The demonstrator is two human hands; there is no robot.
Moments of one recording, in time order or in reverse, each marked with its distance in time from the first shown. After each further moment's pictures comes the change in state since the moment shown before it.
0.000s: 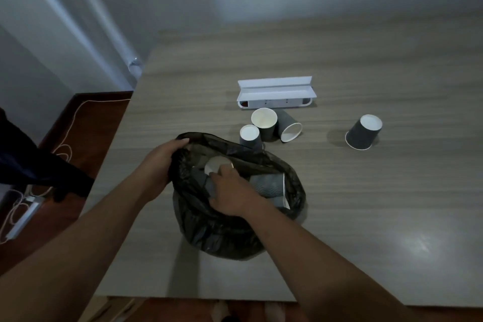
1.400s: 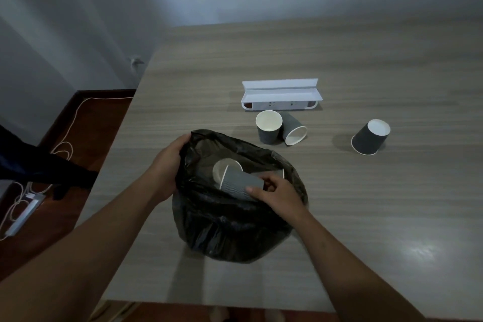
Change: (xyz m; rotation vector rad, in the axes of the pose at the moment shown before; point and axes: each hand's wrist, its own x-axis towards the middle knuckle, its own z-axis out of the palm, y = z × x) left_hand 0.010 -0.001 0.017 -0.209 -0.021 -0.050; right_hand -0.032 0.089 0.003 0.852 0.279 0.302
